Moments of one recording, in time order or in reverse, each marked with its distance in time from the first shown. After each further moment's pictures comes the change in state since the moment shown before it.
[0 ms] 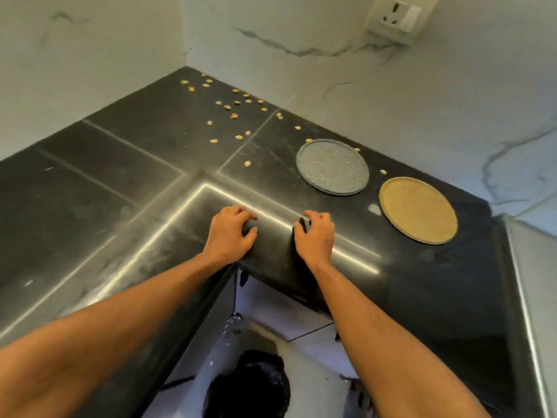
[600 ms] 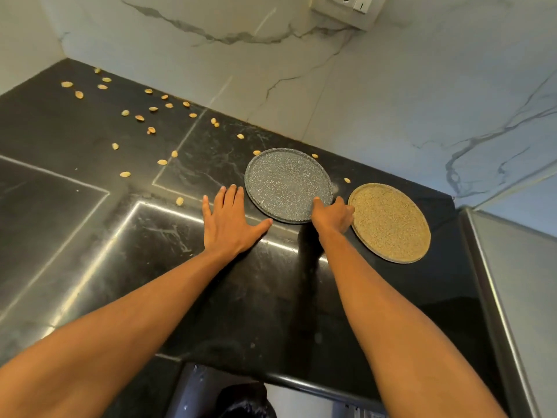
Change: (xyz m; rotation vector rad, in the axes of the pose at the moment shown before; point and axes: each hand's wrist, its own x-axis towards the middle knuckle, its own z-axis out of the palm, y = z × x) left_hand 0.162 0.039 0.093 0.239 -0.172 -0.045; right_hand 0.184 0.049 -0.035 -0.006 0.214 0.597
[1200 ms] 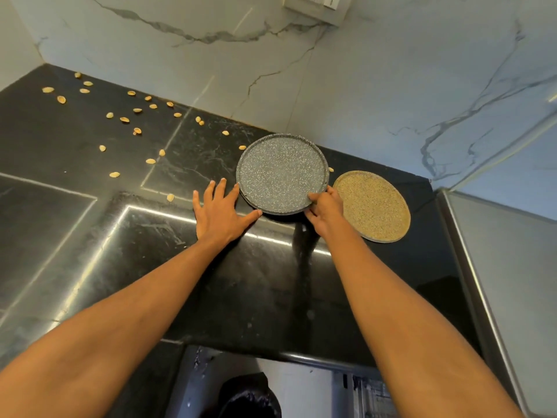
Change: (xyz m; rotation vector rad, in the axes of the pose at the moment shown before) left_hand 0.001 -0.004 -0.004 0.026 -0.030 0.037; right_hand -0.021 -0.002 -0.038 0.958 -0.308 0.322
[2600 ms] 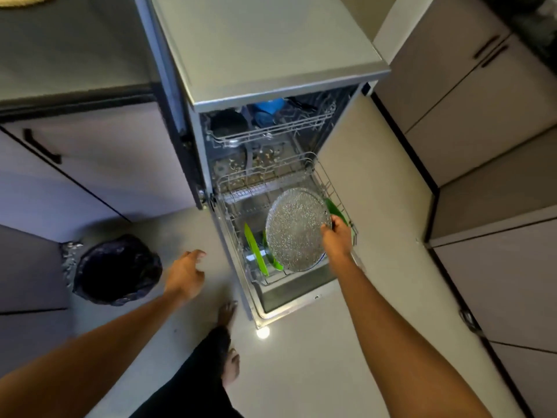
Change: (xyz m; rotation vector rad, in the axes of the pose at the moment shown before) left_hand -0.691 0.299 0.239 -0.086 -0.699 0.196; right_hand -0.360 0.274 -0.856 -0.371 0.575 -0.006
